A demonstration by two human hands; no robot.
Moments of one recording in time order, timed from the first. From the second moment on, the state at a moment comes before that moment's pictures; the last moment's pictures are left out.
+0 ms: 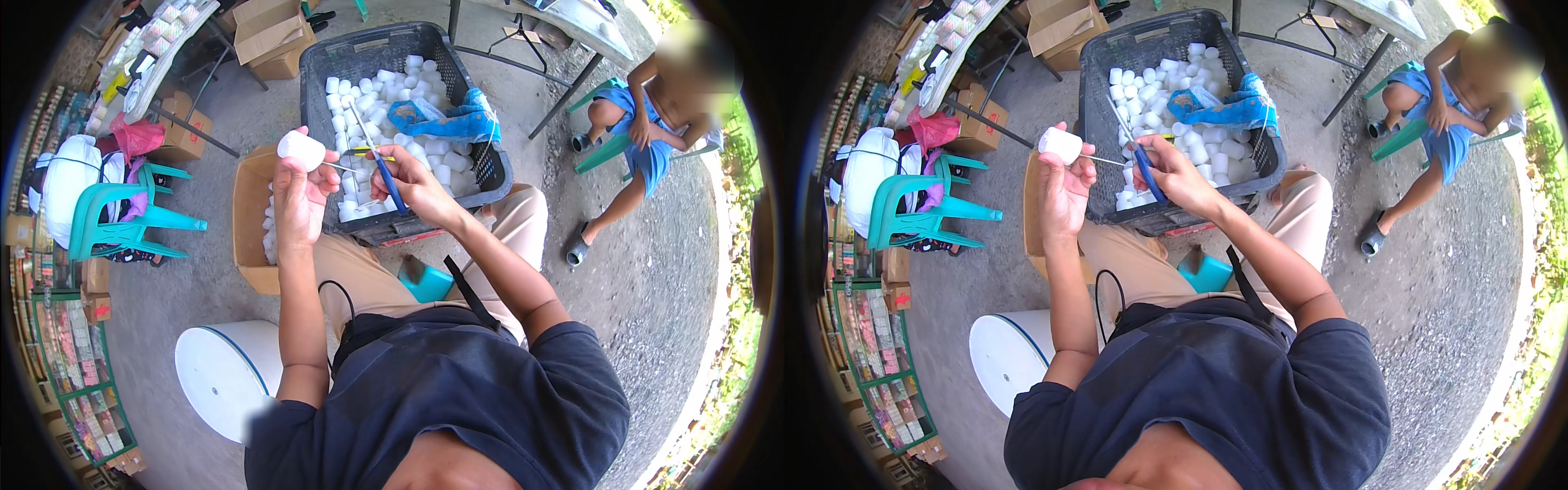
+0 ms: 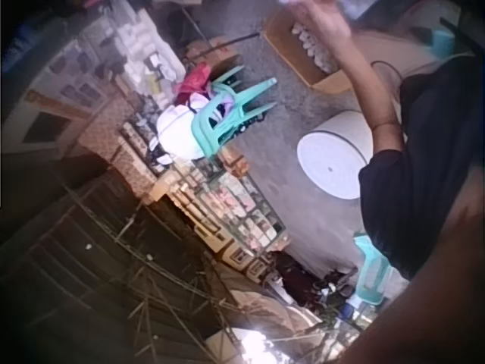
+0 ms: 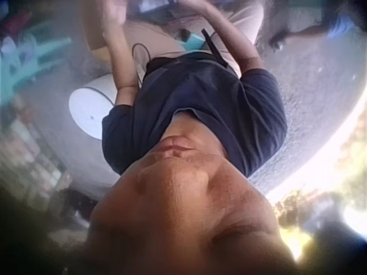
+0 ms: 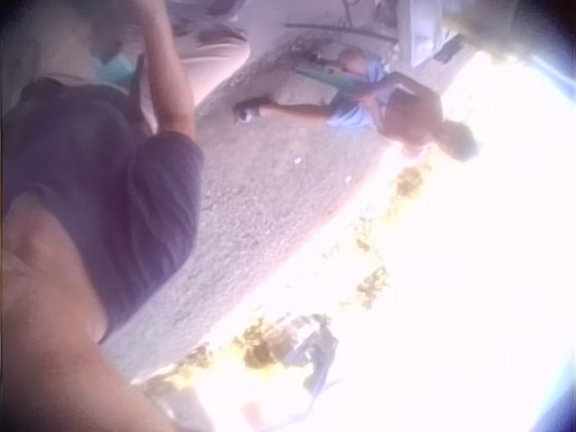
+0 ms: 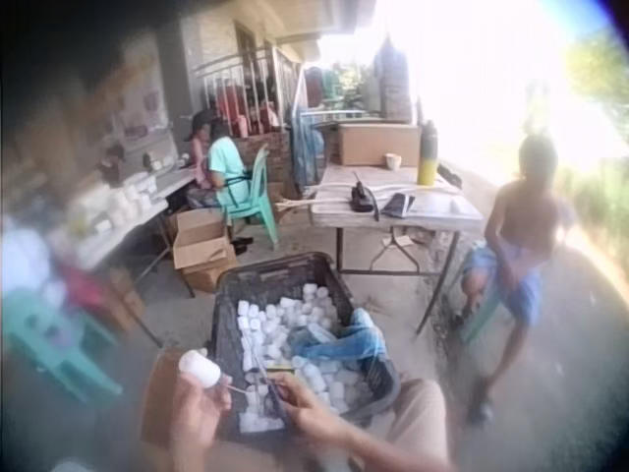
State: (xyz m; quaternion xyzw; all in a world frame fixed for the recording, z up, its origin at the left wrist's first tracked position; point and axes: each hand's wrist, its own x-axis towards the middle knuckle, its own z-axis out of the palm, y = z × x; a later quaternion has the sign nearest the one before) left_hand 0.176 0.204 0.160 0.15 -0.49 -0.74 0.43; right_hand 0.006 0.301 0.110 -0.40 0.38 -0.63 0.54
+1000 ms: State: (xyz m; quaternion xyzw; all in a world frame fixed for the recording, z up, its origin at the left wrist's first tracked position) left_hand 0.155 0.228 0.146 0.16 -0.67 -0.68 0.25; right_hand -0.032 0.335 0.224 -0.58 0.24 -0.74 0.25
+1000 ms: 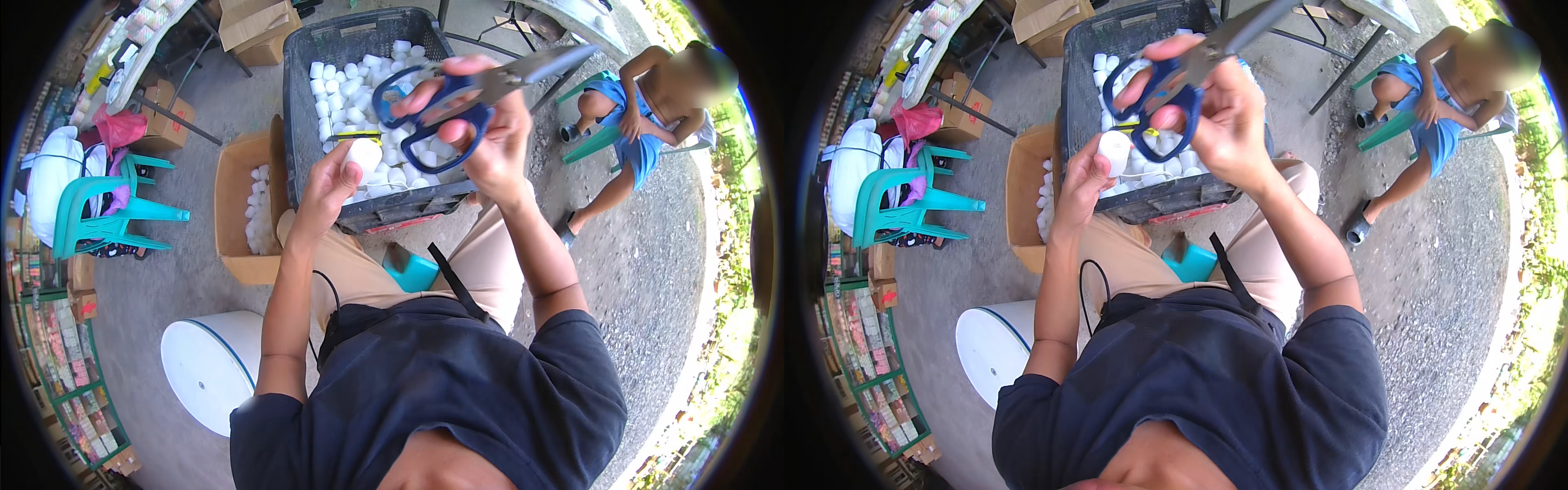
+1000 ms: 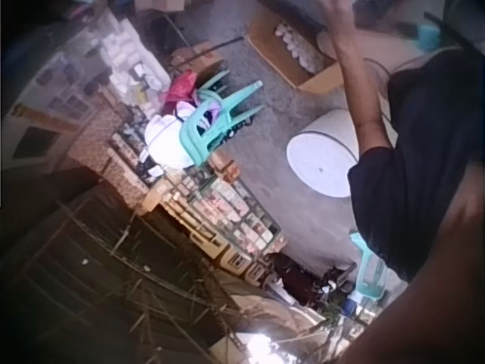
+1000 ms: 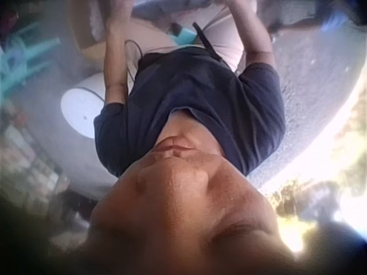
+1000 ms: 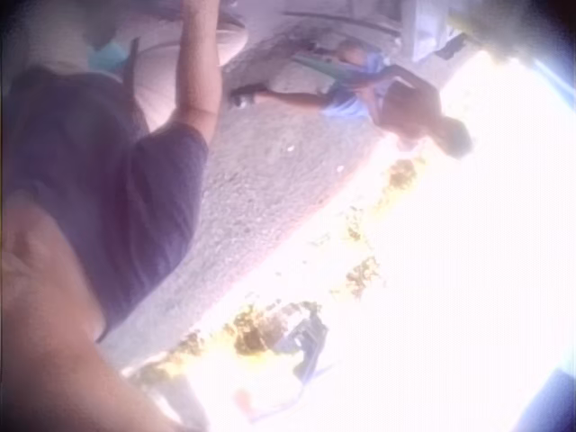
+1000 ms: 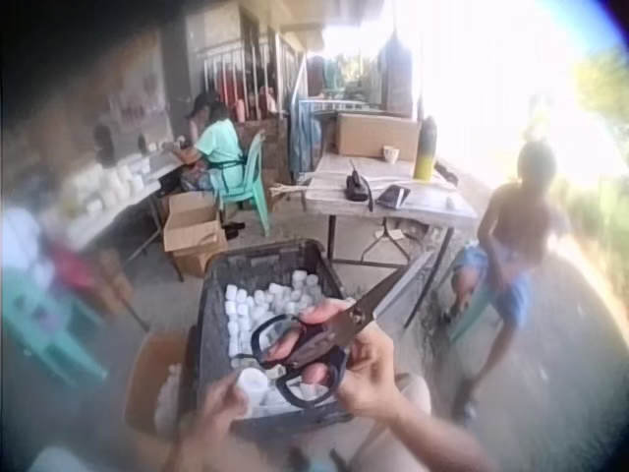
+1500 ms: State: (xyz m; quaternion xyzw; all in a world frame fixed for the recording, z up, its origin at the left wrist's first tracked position) left_hand 0.159 0.232 0.155 0.15 -0.70 -0.65 0.25; right_hand -0.026 0.338 0.207 -0.60 0.28 -0.71 0.24
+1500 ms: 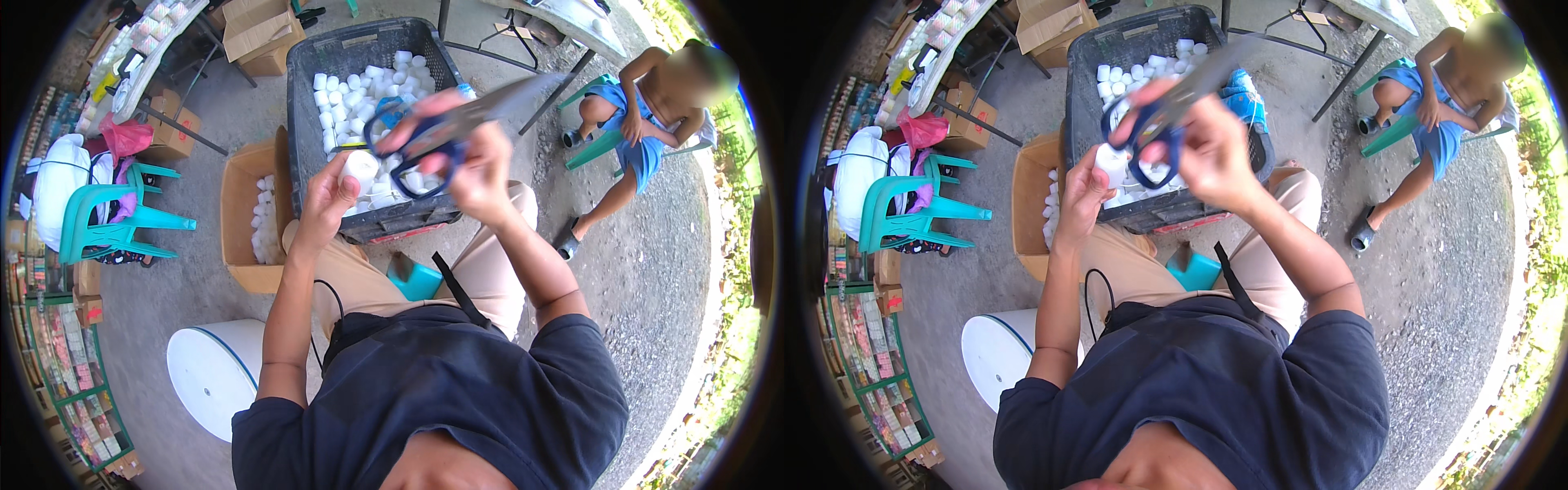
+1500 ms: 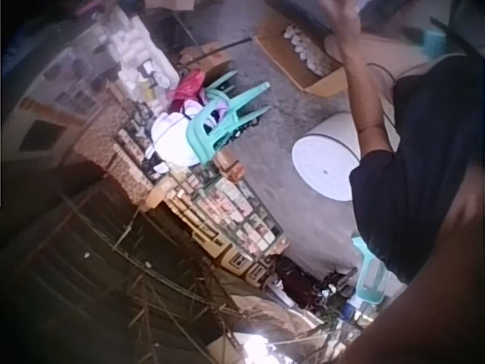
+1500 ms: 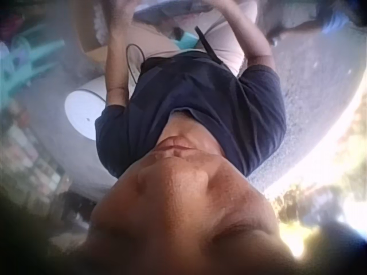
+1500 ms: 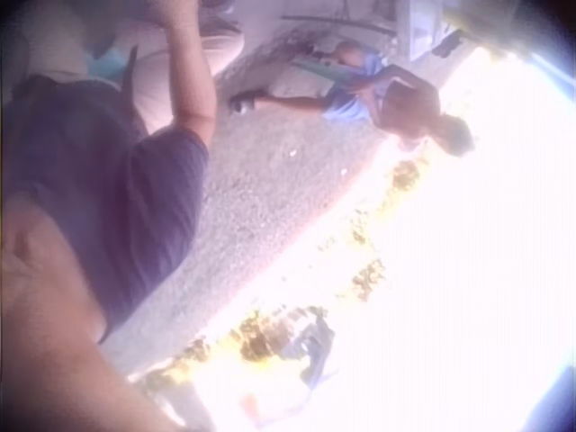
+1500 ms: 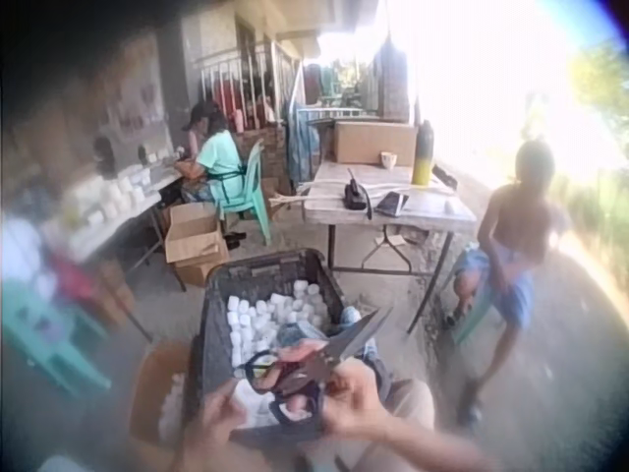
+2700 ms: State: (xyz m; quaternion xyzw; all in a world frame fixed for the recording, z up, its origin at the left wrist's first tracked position) left_hand 0.193 0.189 0.116 0.09 -0.22 -0.89 0.39; right_hand 0.005 0.314 0.142 -0.39 0.51 -0.53 0.55
